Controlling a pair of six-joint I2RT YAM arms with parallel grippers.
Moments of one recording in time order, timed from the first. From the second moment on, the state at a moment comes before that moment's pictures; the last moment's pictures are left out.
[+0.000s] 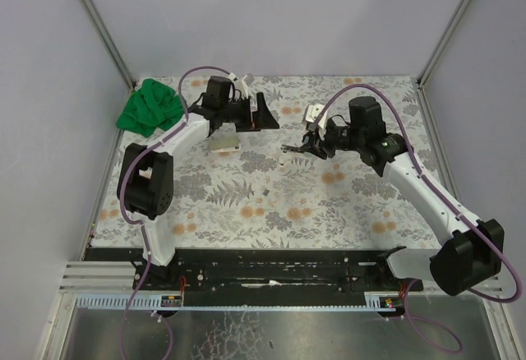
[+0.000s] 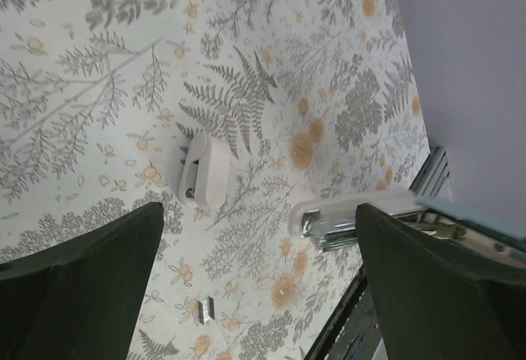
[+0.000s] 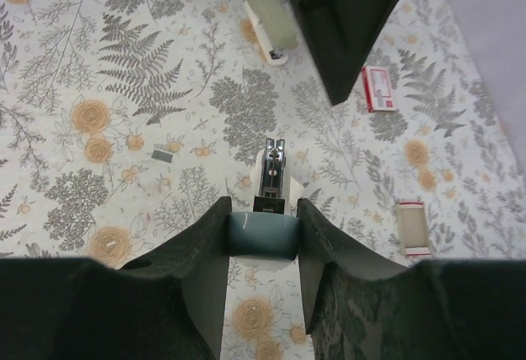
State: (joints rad) left arm -0.32 1.89 1.43 -0.18 0.69 -0.48; right arm 0.41 1.27 1.12 -0.37 -0.66 -0.65
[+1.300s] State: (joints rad) left arm 0.08 1.71 1.32 -0.49 0.95 -0.04; right arm 0.01 1.41 0.74 0.52 -0.71 -0.32
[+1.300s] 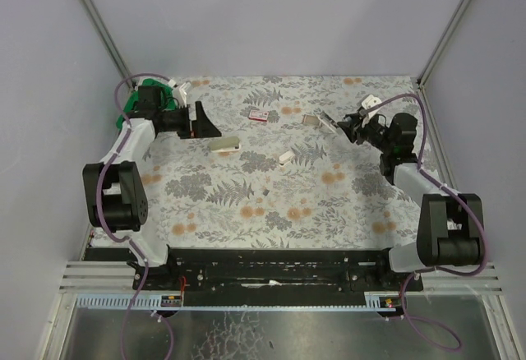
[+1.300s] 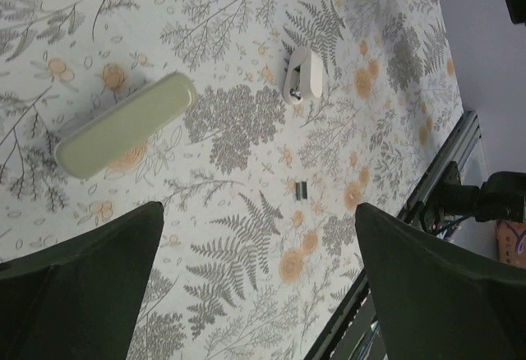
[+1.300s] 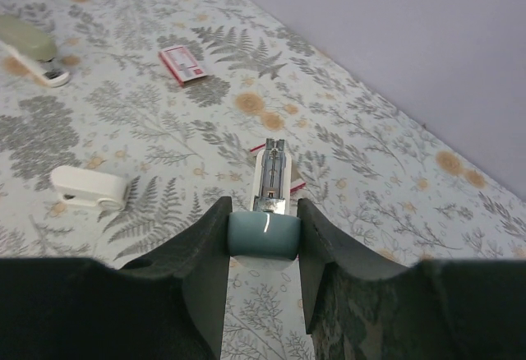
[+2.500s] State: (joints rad) left arm 0.24 1.64 1.14 -0.54 1.10 0.11; right arm -0.09 1.81 0.64 1.18 -0.58 -0.08
